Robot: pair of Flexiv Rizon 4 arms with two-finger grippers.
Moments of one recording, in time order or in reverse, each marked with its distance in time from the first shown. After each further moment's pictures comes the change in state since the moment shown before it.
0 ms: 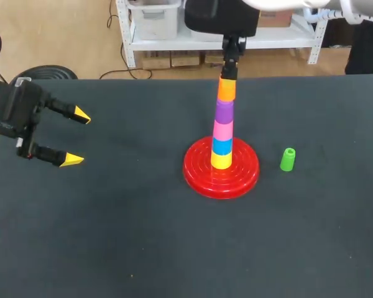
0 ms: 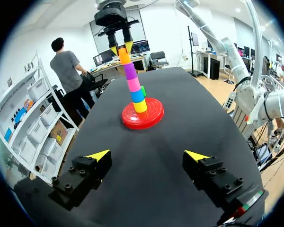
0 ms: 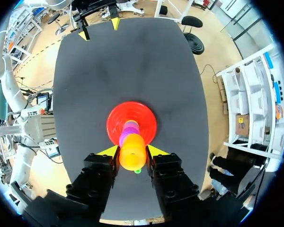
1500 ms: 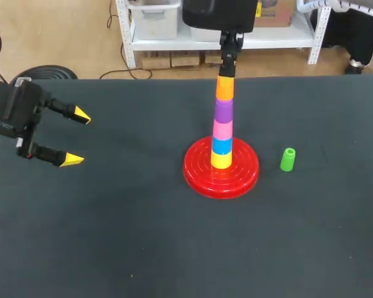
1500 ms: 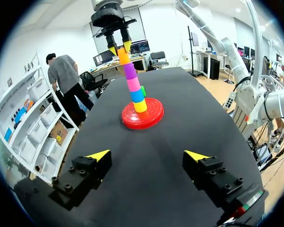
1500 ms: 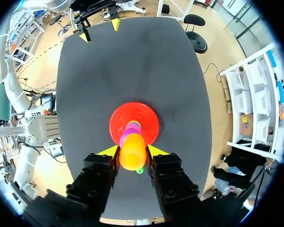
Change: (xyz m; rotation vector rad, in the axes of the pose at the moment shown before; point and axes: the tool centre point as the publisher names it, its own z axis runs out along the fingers) left arm 0.000 0.000 0.000 0.000 0.000 0.000; right arm -0.003 -0.001 -0.002 -0.040 0.007 0.007
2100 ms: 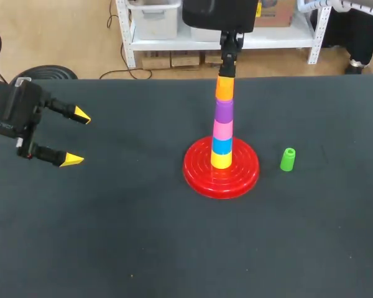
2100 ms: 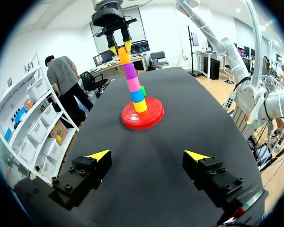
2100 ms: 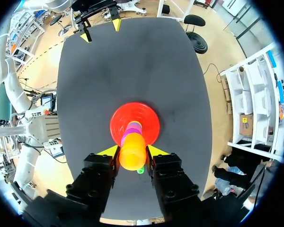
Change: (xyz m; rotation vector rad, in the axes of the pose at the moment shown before) left arm 0.000 0.000 0.000 0.000 0.000 0.000; right arm 0.000 0.002 0.000 -0.003 -0.004 -0.001
